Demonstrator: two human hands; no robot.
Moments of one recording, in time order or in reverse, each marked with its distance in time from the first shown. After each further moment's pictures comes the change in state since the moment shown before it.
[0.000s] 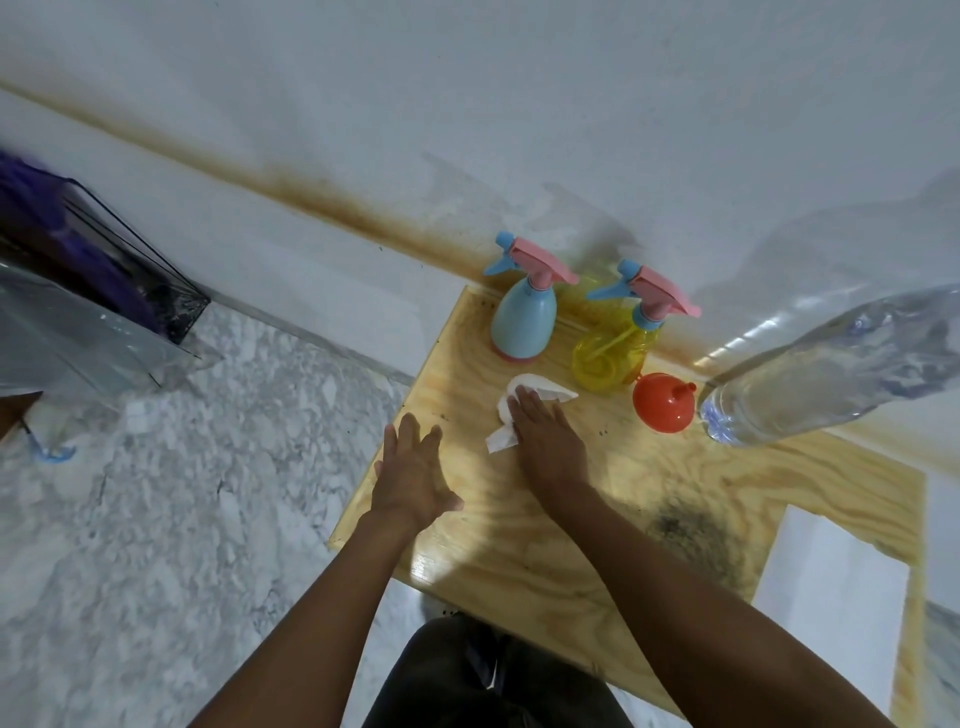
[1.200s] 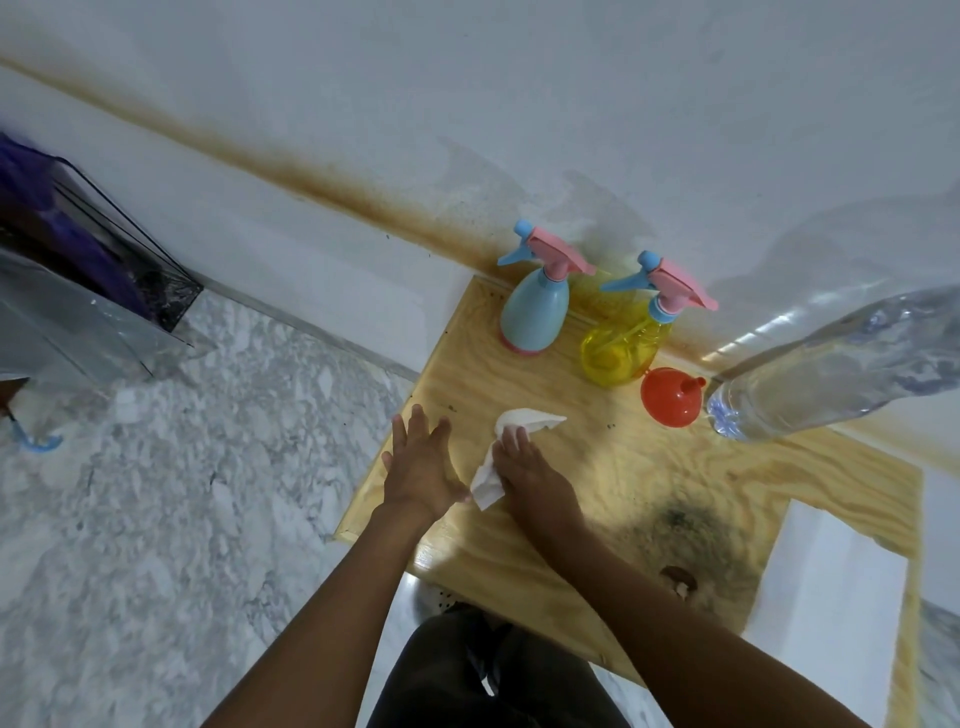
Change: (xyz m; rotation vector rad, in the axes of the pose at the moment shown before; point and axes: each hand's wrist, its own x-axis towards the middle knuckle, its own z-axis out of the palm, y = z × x) left_hand -0.006 0.007 -0.007 0.007 -0.029 -0.009; right_hand -0.046 -0.021 0.035 0.040 -0.117 -0.180
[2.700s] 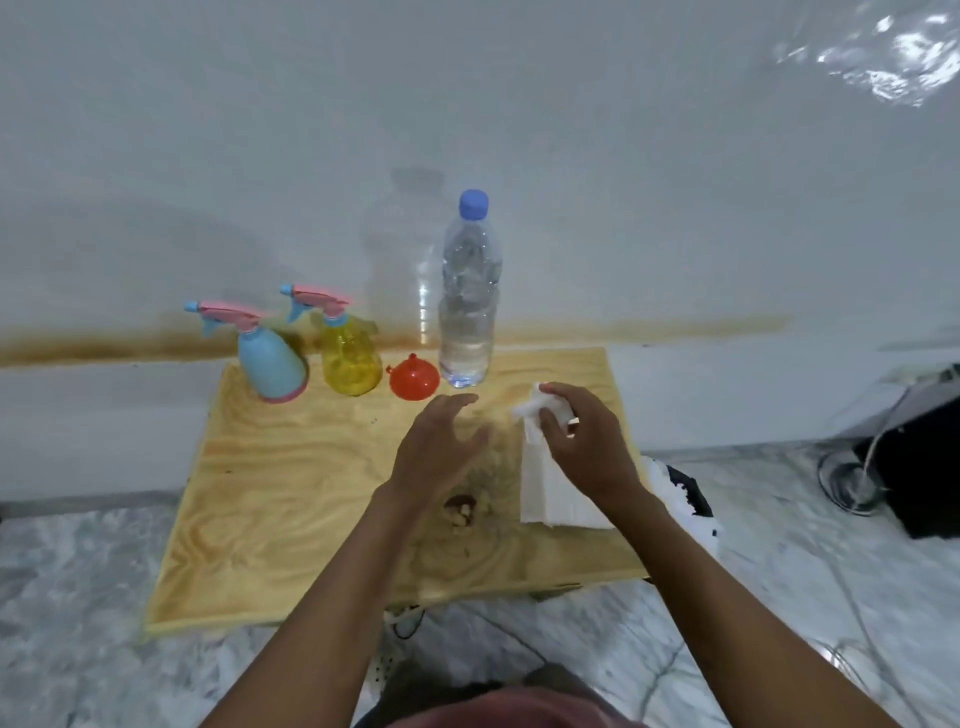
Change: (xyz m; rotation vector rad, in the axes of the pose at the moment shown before) left_hand -0.140 0.250 0.085 -0.185 0.091 0.695; right_hand -0.275 0.101 -0.184 0.482 0.817 0.587
